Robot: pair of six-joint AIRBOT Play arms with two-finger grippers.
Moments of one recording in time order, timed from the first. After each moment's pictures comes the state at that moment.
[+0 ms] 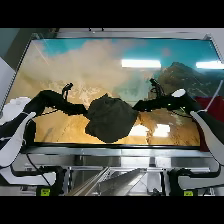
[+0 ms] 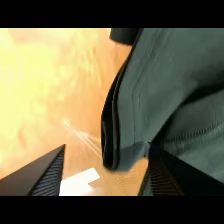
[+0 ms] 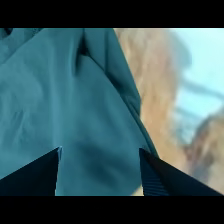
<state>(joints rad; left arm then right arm) -0.02 -1.51 0.98 -2.20 1.05 2.03 0.10 -1.58 1.04 -0.56 1.04 0.83</state>
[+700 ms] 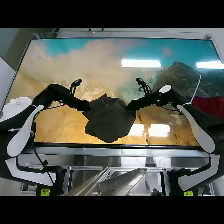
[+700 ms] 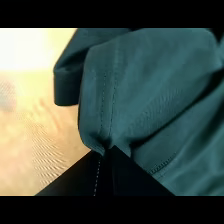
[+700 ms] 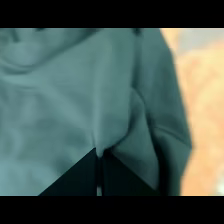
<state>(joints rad) -0.07 -1.57 1.12 -2.22 1.12 2.08 0.19 -1.71 1.21 -0.52 1.14 0.75</state>
